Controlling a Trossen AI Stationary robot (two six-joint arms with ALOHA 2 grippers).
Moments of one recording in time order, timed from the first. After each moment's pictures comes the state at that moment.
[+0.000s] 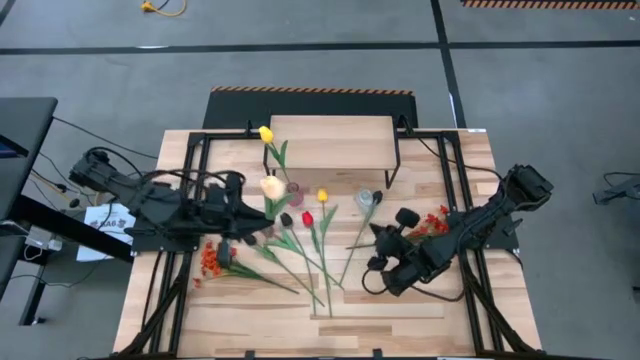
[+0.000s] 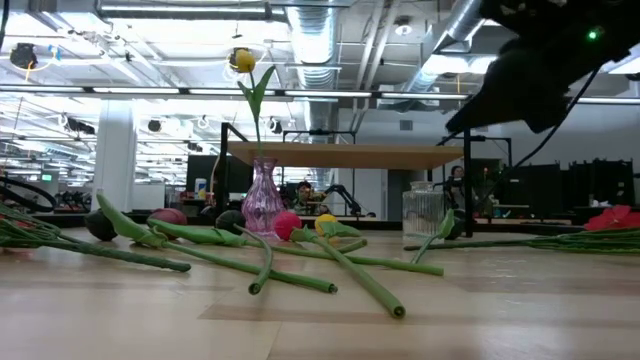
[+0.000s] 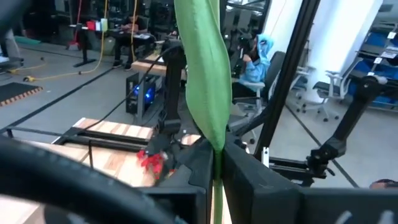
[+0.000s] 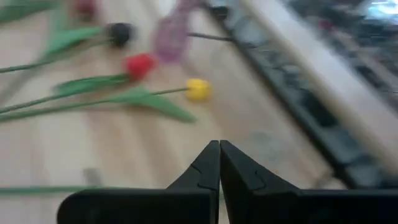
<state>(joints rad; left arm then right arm) -0.50 1.06 1.23 -0.21 -0.50 -0.21 0.58 1.55 0.82 -0.43 1.05 0.55</state>
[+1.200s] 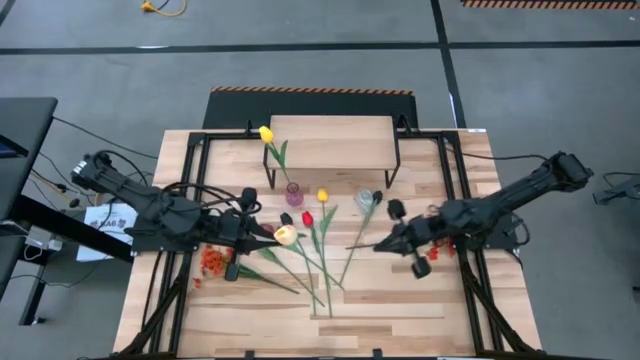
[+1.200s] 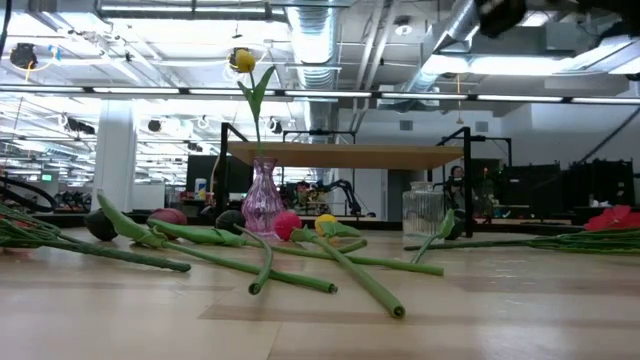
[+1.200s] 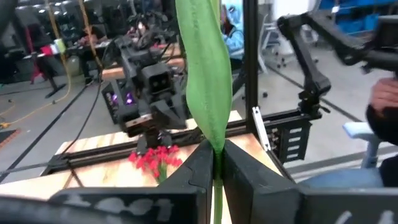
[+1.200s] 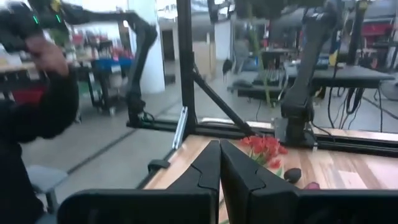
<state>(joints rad) -0.46 1.09 1.09 -0.08 -0.31 0.08 0.38 0.92 0.40 0.56 0.01 0.00</state>
